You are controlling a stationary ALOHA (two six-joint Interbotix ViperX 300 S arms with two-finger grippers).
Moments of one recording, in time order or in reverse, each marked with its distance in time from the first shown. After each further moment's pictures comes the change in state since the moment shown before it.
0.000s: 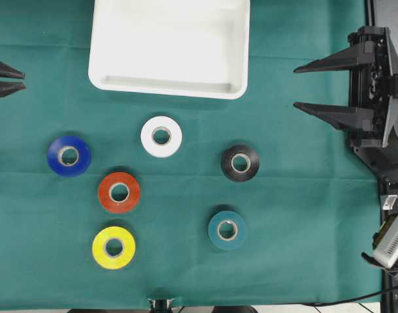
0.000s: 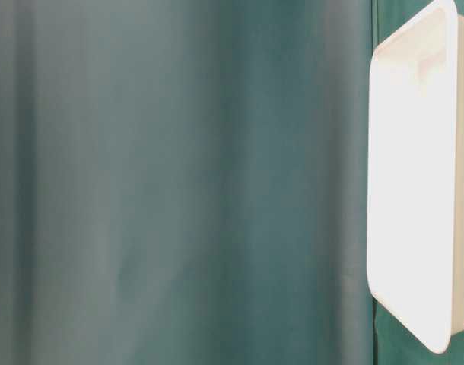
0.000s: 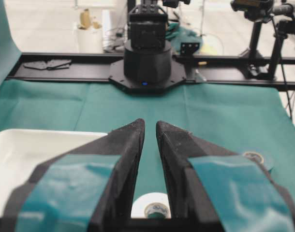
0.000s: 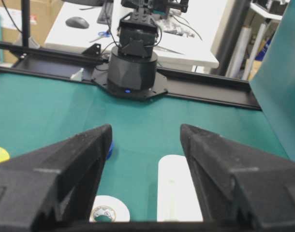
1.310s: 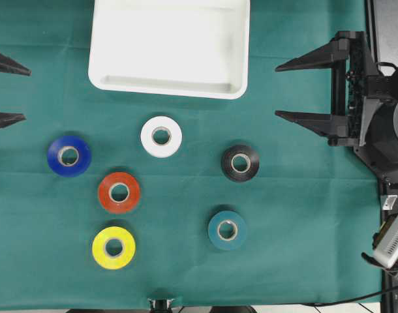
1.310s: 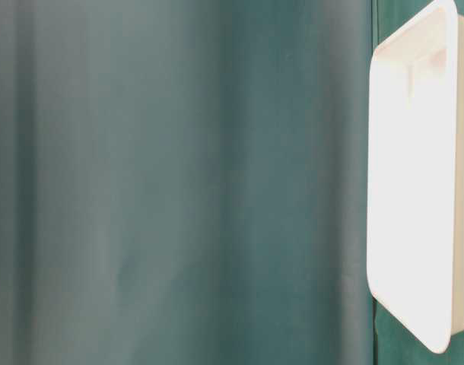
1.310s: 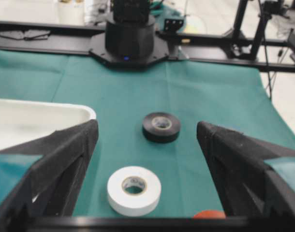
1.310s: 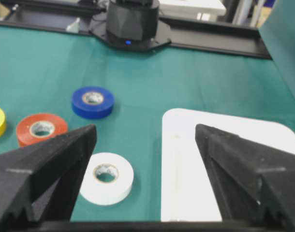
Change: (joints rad) left arm -0.043 0.009 0.035 -0.021 0.018 -0.044; right arm -0.026 0.115 -0.009 0.000 0.044 0.031
